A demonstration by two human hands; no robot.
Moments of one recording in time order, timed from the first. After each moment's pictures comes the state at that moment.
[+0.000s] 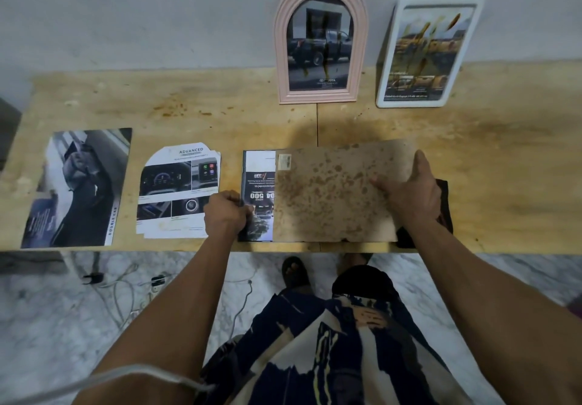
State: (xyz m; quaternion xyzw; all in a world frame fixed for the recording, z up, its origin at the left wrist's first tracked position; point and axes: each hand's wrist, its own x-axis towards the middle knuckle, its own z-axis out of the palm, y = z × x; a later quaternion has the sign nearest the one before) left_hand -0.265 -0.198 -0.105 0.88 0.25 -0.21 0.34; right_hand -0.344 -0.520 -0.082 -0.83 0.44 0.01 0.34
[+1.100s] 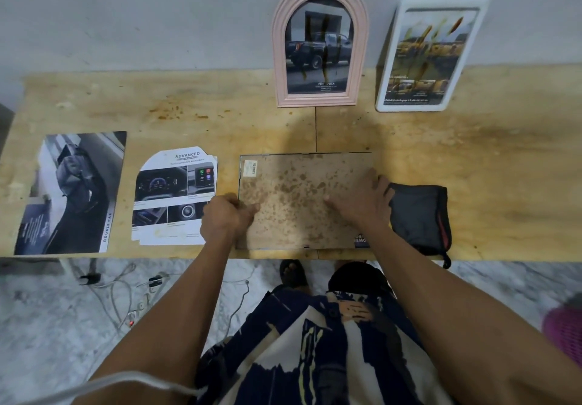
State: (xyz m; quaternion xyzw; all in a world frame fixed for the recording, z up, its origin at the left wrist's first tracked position) left_hand -0.257 -0.202 -0.101 0.91 0.20 -0.24 0.27; right_hand -0.314 -0.456 -0.104 -0.87 0.37 0.18 0.26
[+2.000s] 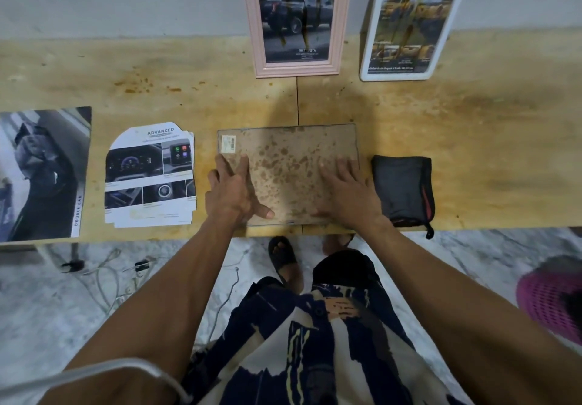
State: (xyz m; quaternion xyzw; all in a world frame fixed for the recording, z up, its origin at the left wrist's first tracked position) left_hand -0.267 -0.244 -0.101 0.94 -0.04 -0.32 0.09; right_hand -0.353 -0.475 -0.120 -0.95 0.08 0.27 0.14
